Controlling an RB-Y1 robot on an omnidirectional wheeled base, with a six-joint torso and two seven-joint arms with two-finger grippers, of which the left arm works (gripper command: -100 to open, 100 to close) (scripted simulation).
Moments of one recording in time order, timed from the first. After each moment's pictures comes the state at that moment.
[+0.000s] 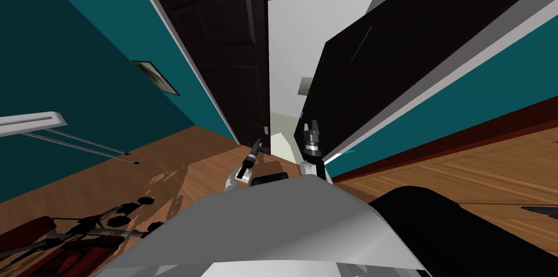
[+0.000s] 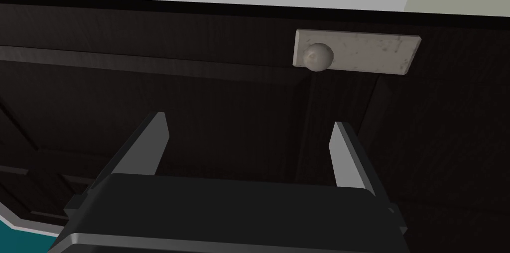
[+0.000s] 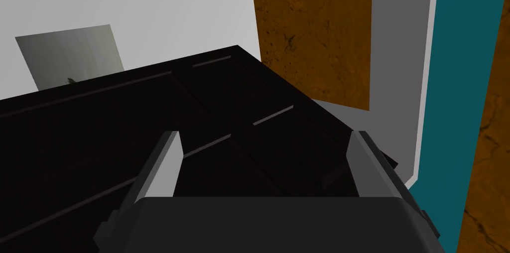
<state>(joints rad) -0.07 0.09 -0.27 -0.91 -0.11 -0.75 0.17</state>
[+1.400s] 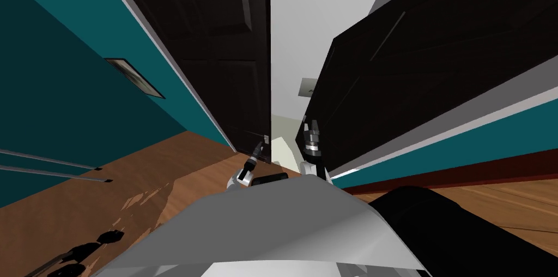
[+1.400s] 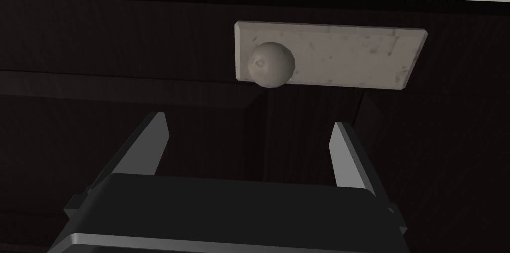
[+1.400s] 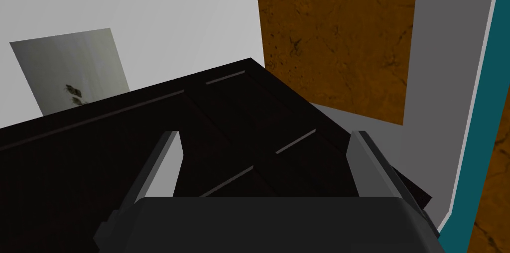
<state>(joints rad) -0.15 0.07 -0.30 -0.66 -0.11 -0.81 0.18</state>
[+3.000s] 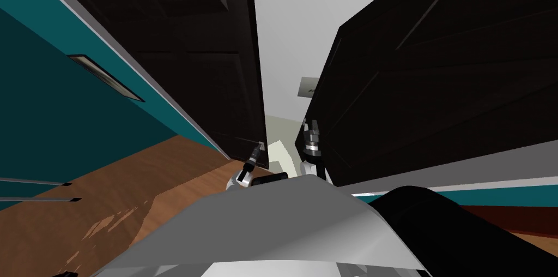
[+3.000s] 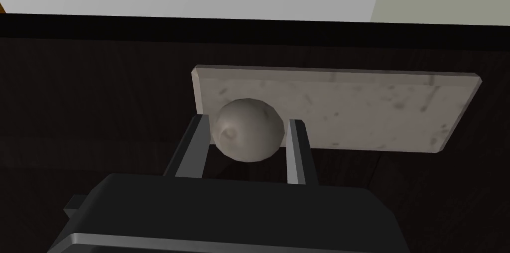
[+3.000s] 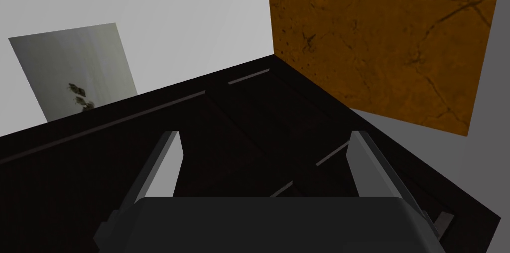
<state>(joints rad) -0.16 0.06 -0.27 -0.61 -0.10 -0.83 0.16</state>
